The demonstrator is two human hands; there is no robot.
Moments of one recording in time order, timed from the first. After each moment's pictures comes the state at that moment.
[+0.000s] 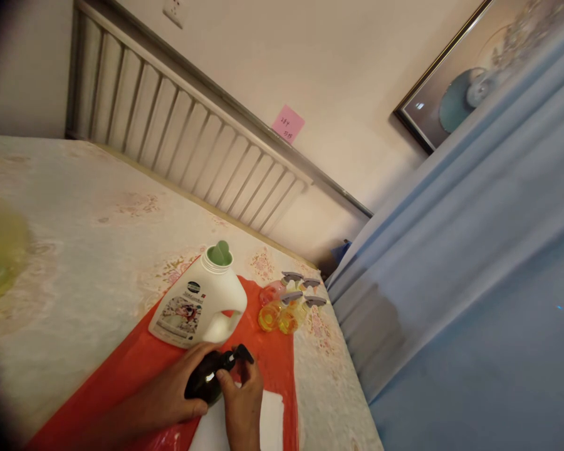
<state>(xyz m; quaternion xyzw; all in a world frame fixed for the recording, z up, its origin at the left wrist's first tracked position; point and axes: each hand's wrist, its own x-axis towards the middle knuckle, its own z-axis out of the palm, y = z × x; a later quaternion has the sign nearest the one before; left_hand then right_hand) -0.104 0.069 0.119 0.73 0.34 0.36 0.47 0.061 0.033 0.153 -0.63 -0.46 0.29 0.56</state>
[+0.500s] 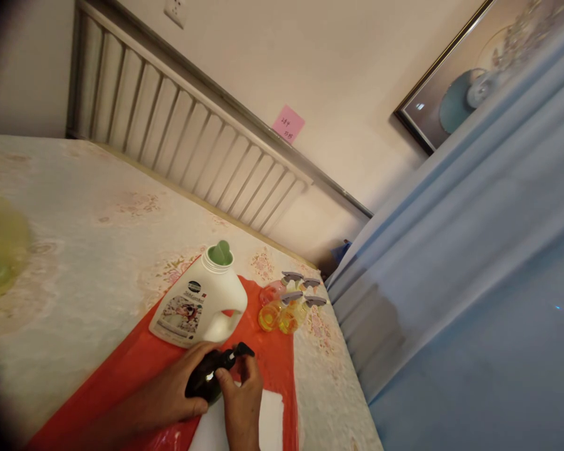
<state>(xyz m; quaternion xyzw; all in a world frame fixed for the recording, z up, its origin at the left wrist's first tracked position) -0.103 0.070 0.117 0.73 0.34 0.36 0.47 0.055 0.030 0.164 -0.64 -0.51 0.25 0.52</state>
